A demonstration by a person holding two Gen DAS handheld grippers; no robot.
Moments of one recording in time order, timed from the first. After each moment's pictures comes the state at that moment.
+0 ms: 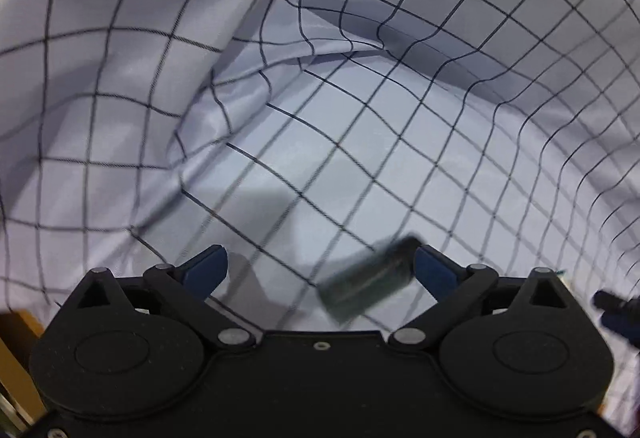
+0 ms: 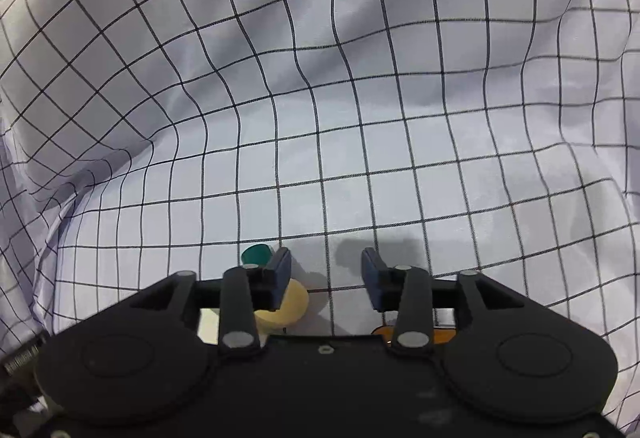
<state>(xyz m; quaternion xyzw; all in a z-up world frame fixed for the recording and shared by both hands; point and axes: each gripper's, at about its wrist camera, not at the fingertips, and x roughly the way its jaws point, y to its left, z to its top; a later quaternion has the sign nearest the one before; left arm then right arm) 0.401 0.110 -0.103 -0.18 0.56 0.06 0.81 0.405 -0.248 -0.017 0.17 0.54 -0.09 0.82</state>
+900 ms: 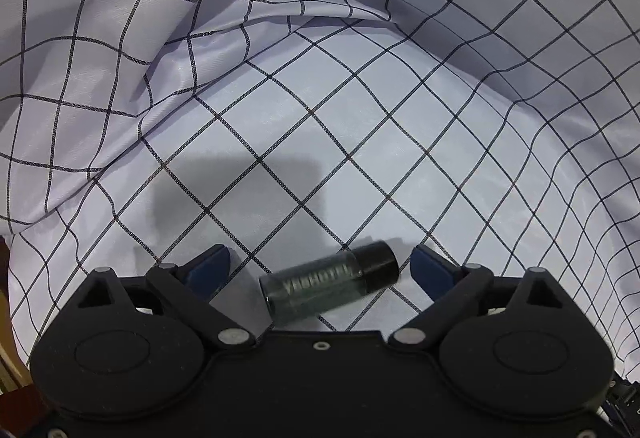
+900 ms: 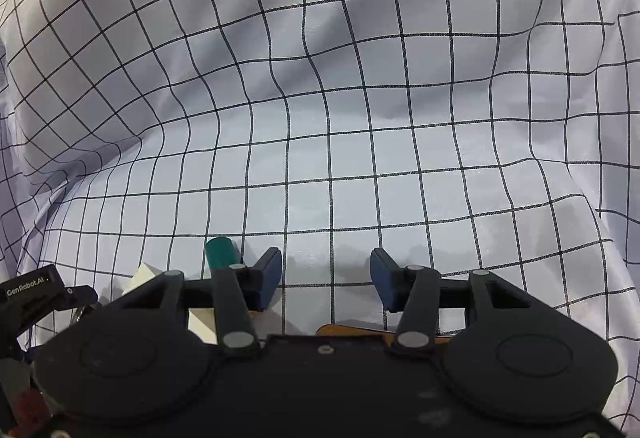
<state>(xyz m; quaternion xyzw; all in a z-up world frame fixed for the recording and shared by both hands) 0.417 0.076 -0.114 -0.21 0.58 0.13 0.77 0.312 -0.310 0.010 0.15 0.52 -0.08 0.84</state>
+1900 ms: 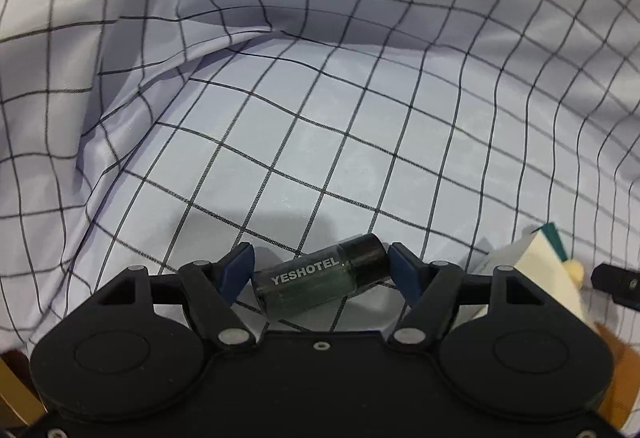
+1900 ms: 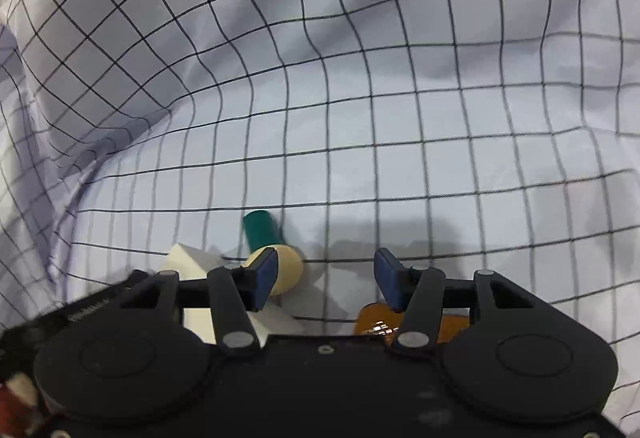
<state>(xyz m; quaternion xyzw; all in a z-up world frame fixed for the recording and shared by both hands) 0.424 0.034 -0.109 -0.05 0.57 0.02 0.82 0.360 -0.283 0.000 0.20 0.56 -0.03 0.80</state>
